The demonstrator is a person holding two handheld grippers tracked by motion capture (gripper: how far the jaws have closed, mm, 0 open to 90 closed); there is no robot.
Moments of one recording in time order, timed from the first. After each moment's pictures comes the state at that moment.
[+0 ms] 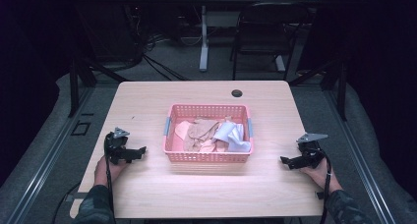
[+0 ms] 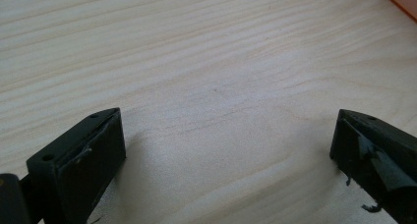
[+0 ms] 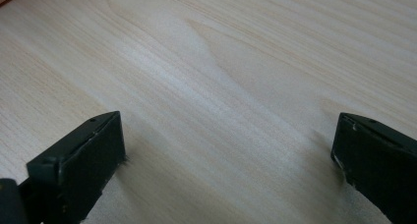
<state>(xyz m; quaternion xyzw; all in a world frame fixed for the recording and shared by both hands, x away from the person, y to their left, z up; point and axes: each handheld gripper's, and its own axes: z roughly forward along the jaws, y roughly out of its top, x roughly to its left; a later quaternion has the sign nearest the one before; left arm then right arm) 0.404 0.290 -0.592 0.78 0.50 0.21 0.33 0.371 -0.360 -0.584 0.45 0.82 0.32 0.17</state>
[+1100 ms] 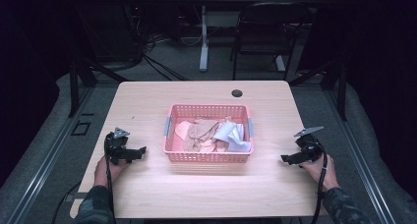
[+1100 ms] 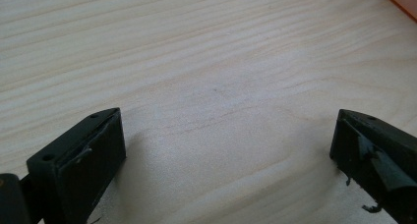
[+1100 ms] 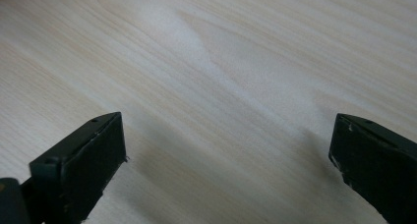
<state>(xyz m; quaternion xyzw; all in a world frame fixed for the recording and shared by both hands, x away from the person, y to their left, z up) 0.403 0.290 -0.592 0.78 0.50 0.21 0.33 0.384 -0.353 -0.567 0.48 0.83 0.26 0.12</state>
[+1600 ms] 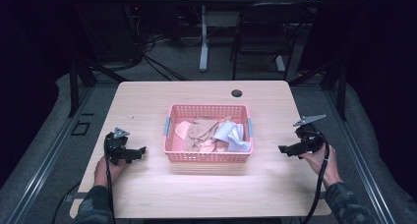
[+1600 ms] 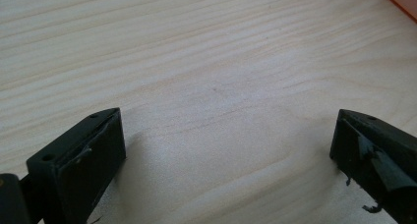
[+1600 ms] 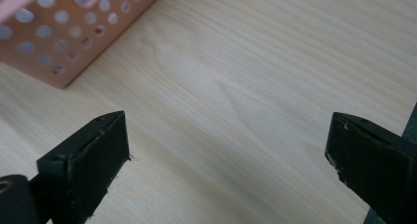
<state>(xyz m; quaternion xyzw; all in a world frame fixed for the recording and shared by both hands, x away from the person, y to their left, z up) 0.403 0.290 -0.592 0.78 0.50 0.21 0.33 0.380 -0.331 -0.505 0.45 0.84 0.28 0.14</state>
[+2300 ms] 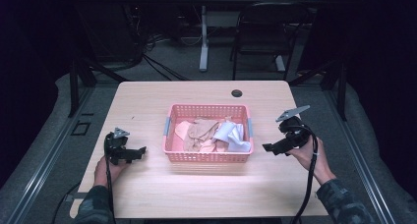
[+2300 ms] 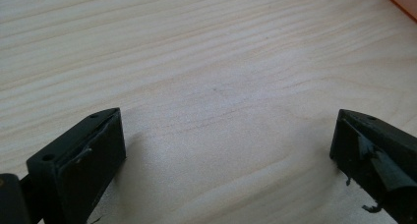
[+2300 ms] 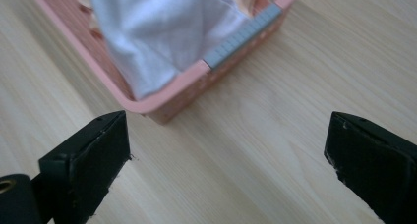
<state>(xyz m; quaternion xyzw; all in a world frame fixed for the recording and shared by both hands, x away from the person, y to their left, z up) 0.403 0.290 -0.592 0.78 0.50 0.21 0.33 0.372 -0.270 -0.456 0.38 0.87 0.29 0.12</state>
